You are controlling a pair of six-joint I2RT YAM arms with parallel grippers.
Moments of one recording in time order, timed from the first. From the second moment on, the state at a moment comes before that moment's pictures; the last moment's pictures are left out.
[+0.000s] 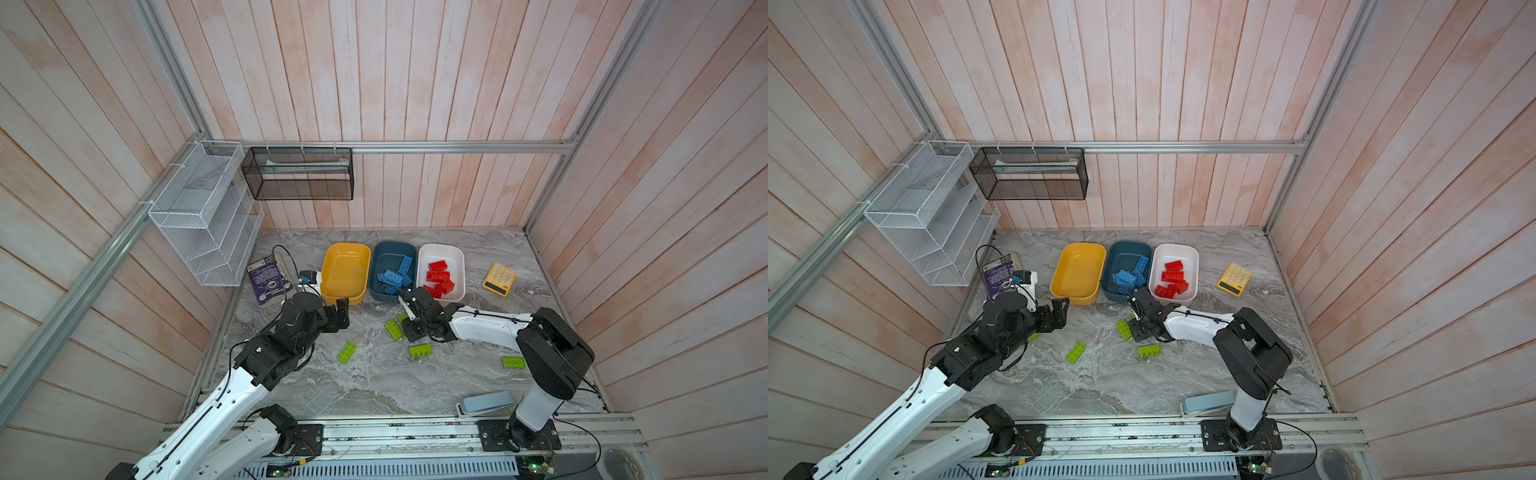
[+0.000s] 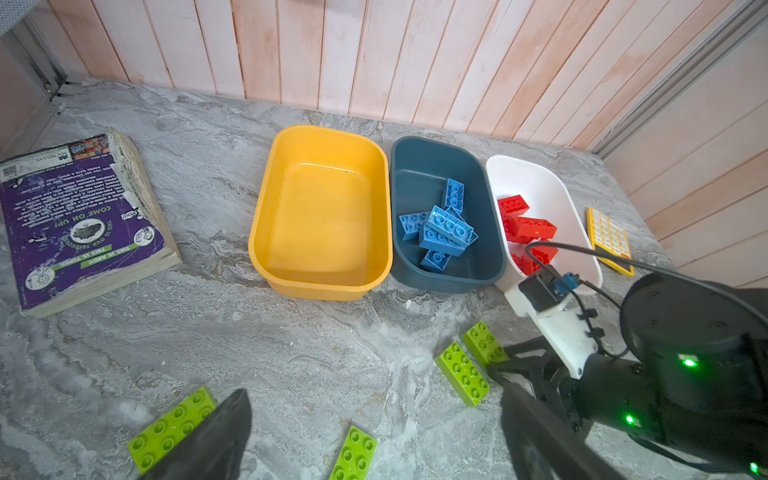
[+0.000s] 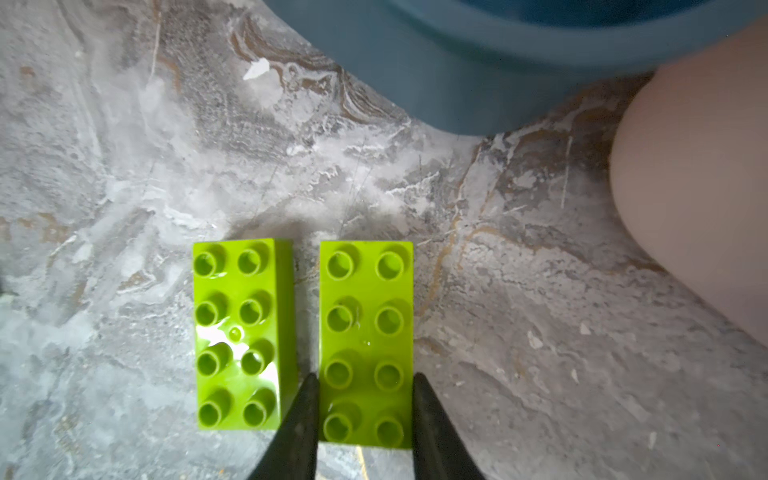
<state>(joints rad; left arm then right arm) -0.60 0.83 0.85 -0.55 -0.27 -0.44 0.80 1.73 0.98 -0.31 0.06 0.28</state>
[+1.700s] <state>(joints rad) -0.71 1.02 0.42 -0.40 -0.12 -0.71 0.79 2.01 1.75 -0.49 -0.10 0.26</state>
